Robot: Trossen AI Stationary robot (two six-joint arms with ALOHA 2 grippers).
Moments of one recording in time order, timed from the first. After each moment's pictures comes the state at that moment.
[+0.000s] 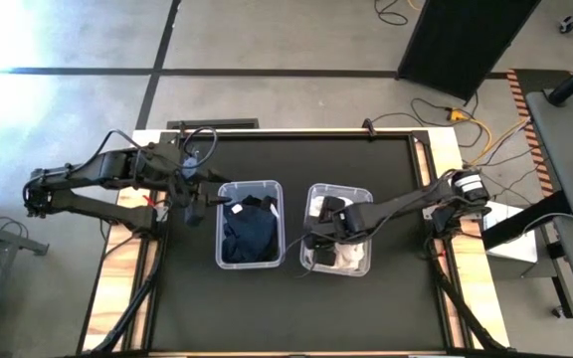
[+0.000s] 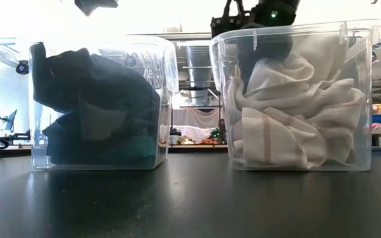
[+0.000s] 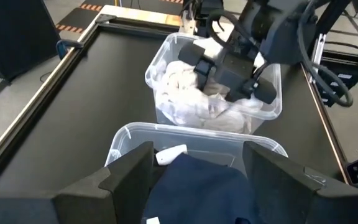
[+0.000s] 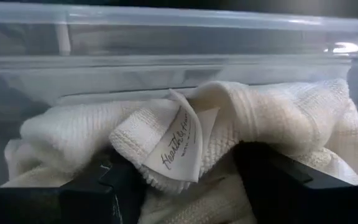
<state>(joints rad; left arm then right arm) 0.04 0.92 1.14 -0.74 -0.02 -0.13 0.20 1.84 1.32 -0.79 0.27 0.36</state>
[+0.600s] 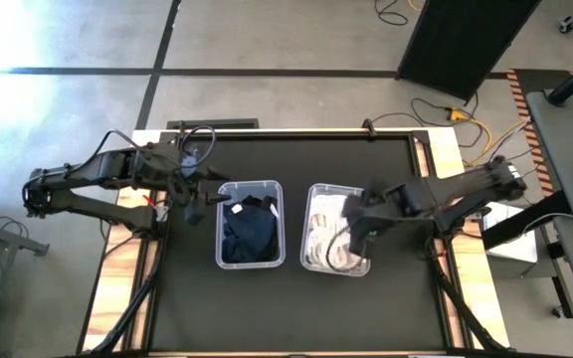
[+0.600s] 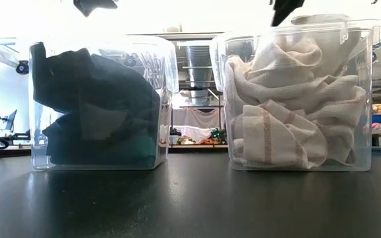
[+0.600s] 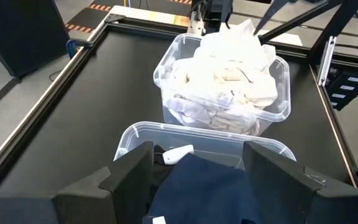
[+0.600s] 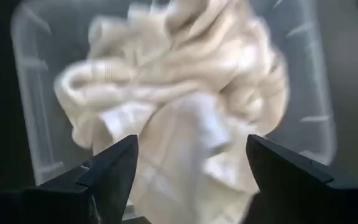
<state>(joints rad) 0.04 0.92 1.14 -0.75 -0.05 -0.14 0.25 1.53 1.59 -1.25 0.27 0.47</state>
